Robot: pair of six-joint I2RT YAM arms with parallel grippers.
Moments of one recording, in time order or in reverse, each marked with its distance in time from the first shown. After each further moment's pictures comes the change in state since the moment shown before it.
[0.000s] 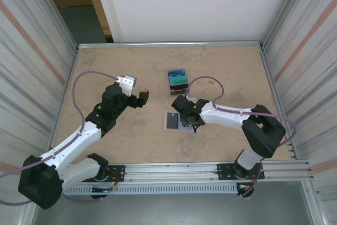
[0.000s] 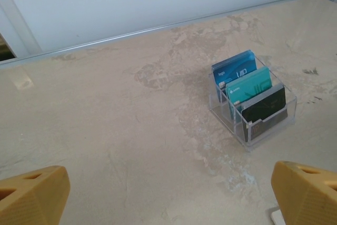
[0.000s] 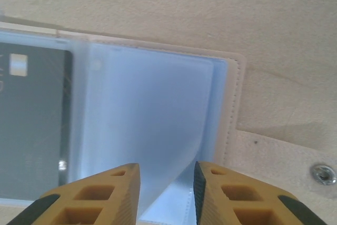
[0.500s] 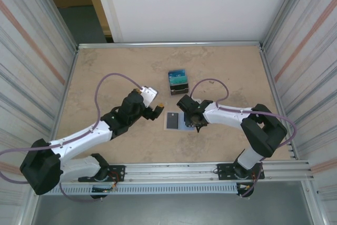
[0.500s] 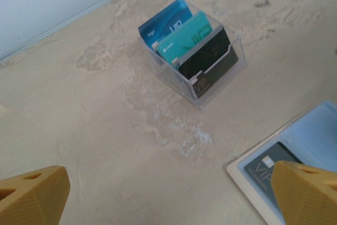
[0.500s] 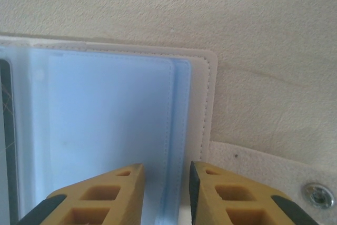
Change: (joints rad) left arm -0.261 0.121 0.012 -0.032 -0.142 0.117; right arm -0.069 -0.001 -0.077 0.087 -0.049 -0.004
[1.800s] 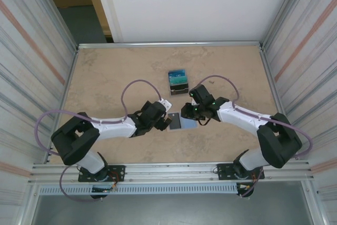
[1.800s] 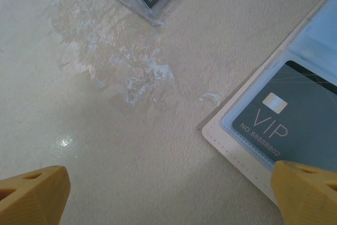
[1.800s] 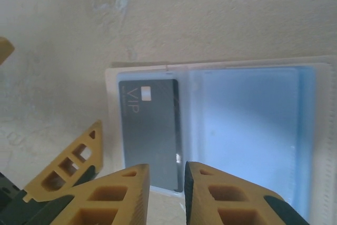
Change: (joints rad) left arm -0.140 0.401 0.035 0.064 -0.127 -0.064; right arm -0.146 -0.155 -0.054 0.210 -0.424 -0.052
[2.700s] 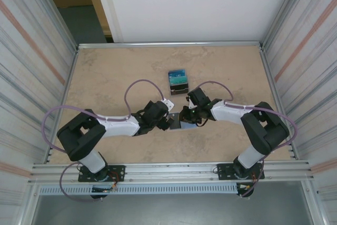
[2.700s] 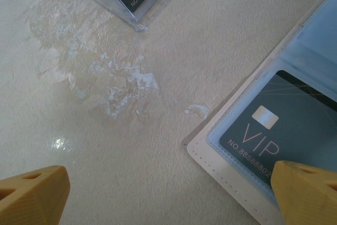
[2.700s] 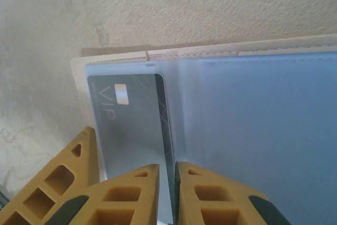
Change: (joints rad) left arm 0.000 0.064 0.029 0.031 0.024 0.000; right arm -0.026 0.160 -0.042 0.145 -0.132 0.042
